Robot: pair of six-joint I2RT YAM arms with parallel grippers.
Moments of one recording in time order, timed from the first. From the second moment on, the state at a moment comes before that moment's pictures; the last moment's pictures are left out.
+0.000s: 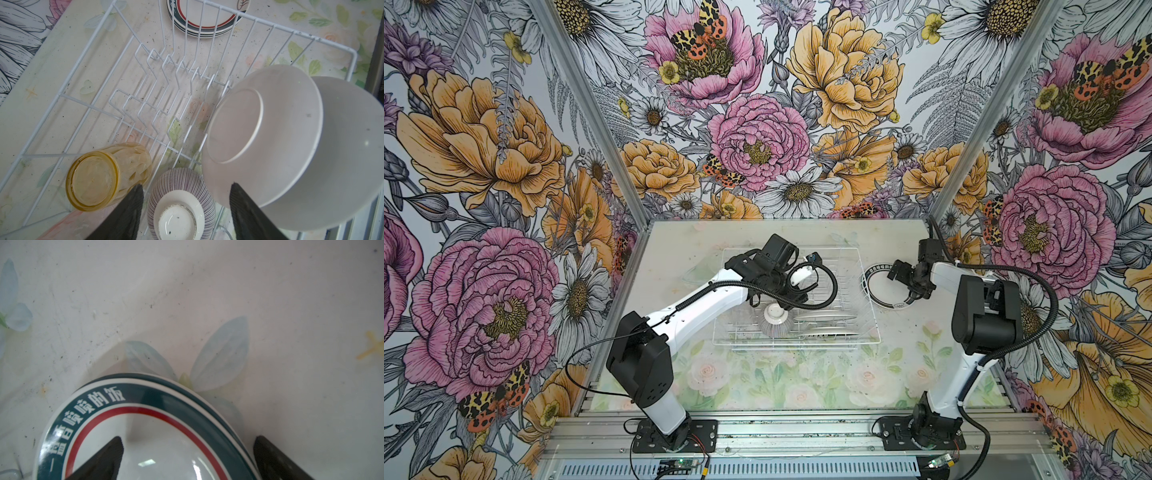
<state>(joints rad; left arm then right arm) -0.73 1.65 1.44 -0.71 0.18 0.36 -0.20 1.92 1.21 -0.38 -0.10 0.36</state>
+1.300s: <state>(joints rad) -0.94 1.74 1.59 -0.82 0.16 0.46 -0.26 1.48 1.06 -0.41 -0.18 0.34</state>
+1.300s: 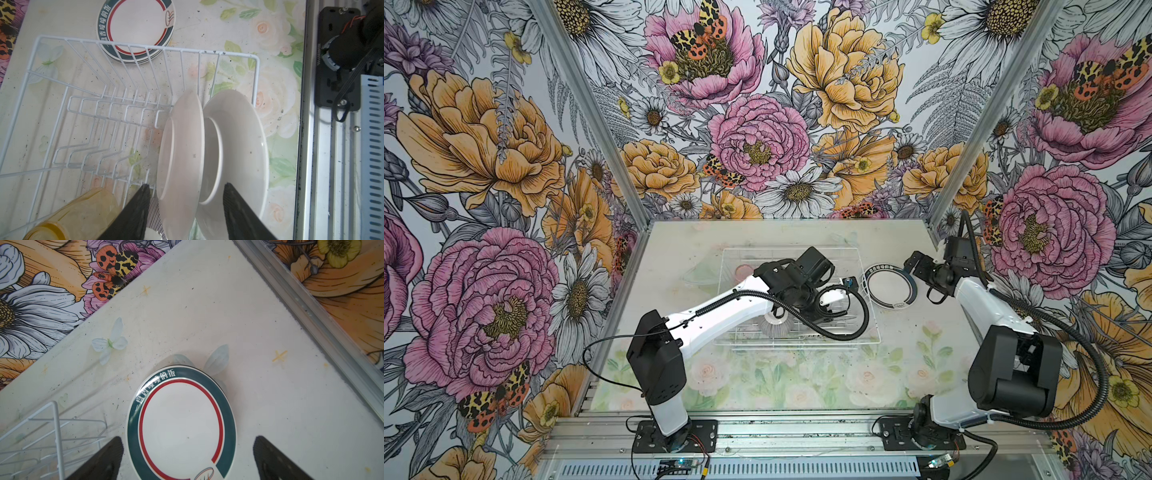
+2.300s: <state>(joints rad) -0.95 1.88 1.69 -0.85 -0.06 0.52 -0.26 1.40 1.02 -0.41 -0.20 0.34</state>
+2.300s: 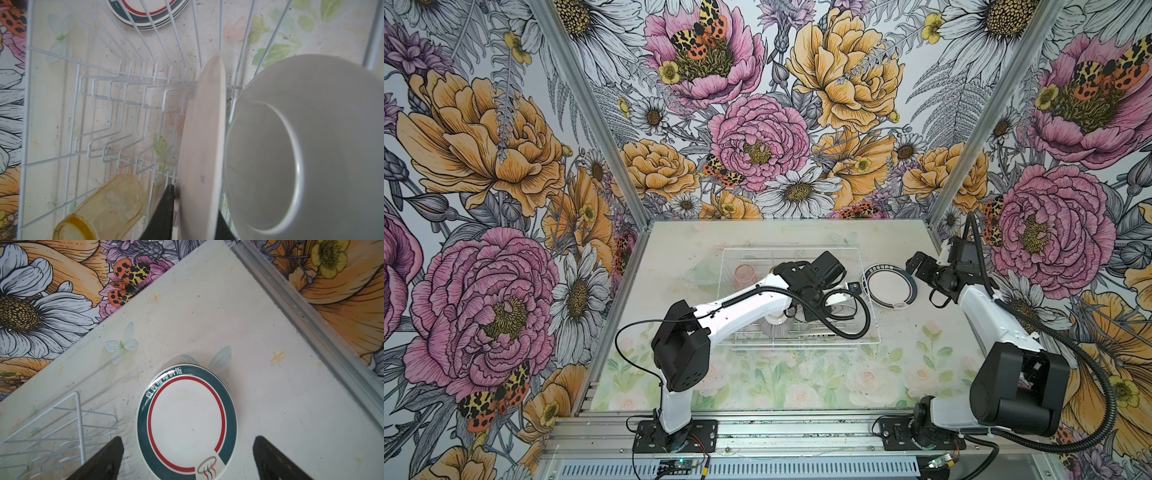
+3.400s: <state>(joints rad) -0.97 1.93 1.72 -0.87 -0.21 0.56 -0.26 1.40 1.00 -0.41 -0.20 0.34</state>
